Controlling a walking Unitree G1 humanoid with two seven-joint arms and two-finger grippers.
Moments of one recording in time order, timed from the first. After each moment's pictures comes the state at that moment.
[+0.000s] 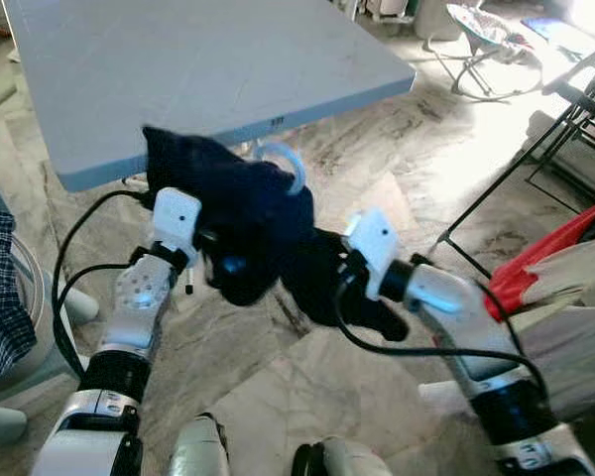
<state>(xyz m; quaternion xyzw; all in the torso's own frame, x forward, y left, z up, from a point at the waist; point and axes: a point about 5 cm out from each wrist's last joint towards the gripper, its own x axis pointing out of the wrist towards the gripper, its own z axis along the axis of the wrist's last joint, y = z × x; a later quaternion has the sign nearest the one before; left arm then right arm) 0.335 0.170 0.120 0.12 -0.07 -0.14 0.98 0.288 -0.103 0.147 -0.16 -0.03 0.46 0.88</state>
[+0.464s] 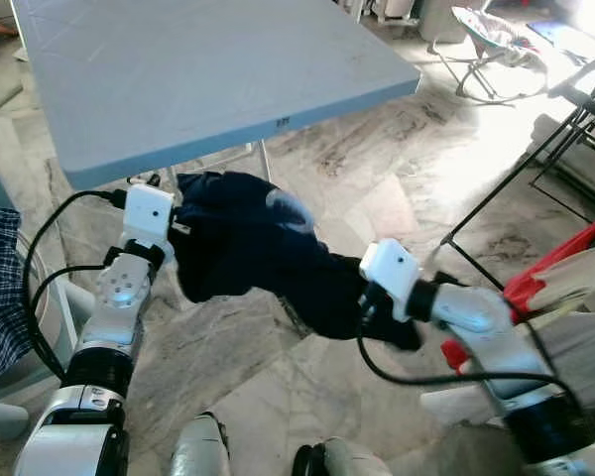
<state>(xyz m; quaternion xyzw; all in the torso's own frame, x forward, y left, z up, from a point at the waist) 0.337 0.199 0.121 0.13 -0.07 -0.08 0.99 0.276 -0.141 0.125 -0.27 0.01 0.46 0.85</state>
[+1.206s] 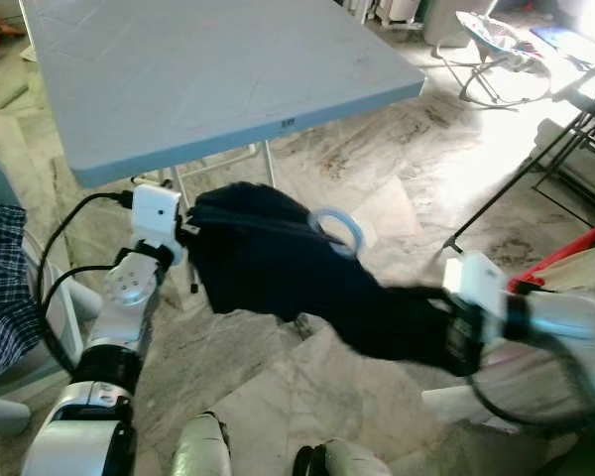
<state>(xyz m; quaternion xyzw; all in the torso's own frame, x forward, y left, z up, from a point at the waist) 0.340 0.189 0.116 0.08 -0.04 -0.11 0.99 0.237 -0.209 0.156 -0.21 0.07 0.57 0.79</state>
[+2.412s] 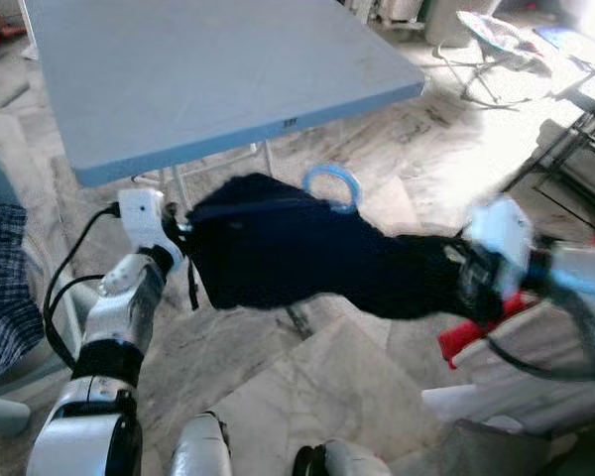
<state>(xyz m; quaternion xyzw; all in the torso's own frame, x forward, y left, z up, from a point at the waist) 0.347 0.196 0.105 -0.11 0.06 -0.07 0.99 0.283 -0.205 0.200 -0.25 -0.04 0.49 0.84</state>
